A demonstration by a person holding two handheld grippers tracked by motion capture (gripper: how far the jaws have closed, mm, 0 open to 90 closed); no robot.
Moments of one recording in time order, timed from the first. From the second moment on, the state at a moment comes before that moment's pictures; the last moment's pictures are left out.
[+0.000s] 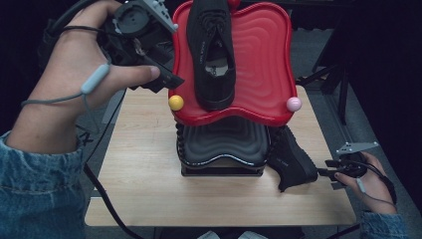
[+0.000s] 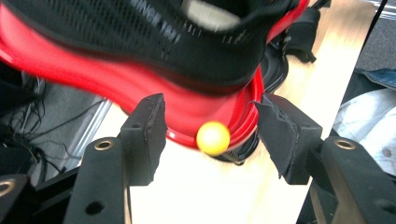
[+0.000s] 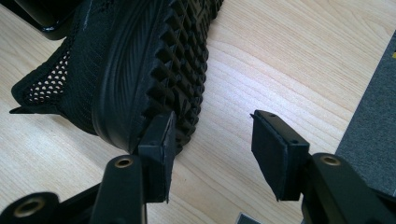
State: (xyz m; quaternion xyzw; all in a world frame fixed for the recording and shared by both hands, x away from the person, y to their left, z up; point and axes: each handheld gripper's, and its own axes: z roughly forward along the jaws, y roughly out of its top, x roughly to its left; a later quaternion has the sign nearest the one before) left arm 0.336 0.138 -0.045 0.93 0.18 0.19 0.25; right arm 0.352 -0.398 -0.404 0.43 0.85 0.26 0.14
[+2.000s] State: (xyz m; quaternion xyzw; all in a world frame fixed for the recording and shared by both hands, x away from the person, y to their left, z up) left arm 0.384 0.206 -0.371 0.92 0.30 0.07 0.24; right arm 0.346 -0.399 -0.389 0.44 0.85 0.27 0.14
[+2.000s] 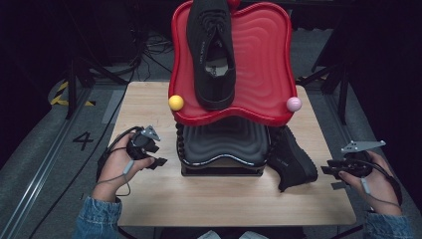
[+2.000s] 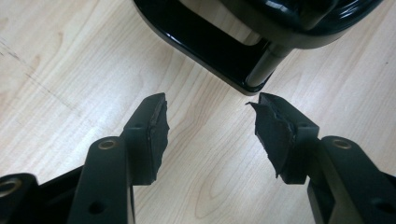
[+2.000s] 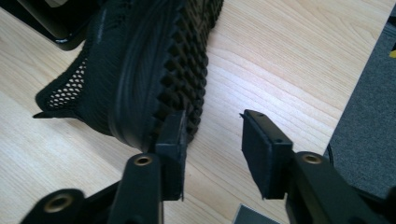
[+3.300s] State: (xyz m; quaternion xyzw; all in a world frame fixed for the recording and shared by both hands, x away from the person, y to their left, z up) left arm 0.378 0.214 -0.390 0.91 0.34 0.03 0.23; right arm 0.389 -0.317 -0.366 0.38 0.89 0.22 0.12
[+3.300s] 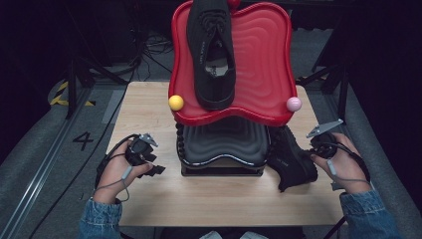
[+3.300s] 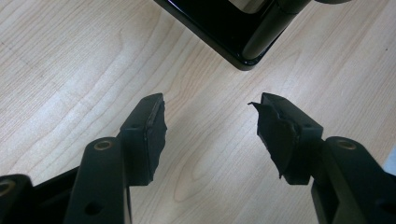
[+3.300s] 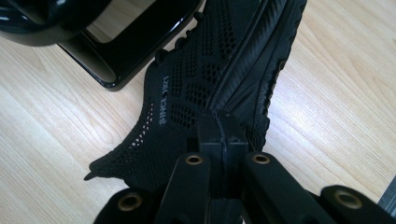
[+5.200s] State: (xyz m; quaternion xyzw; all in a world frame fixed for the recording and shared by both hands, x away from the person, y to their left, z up) left arm 0.374 0.214 -0.393 0.92 0.33 0.03 0.22; right arm 0.390 -0.389 -0.332 0.40 0.90 0.15 0.12
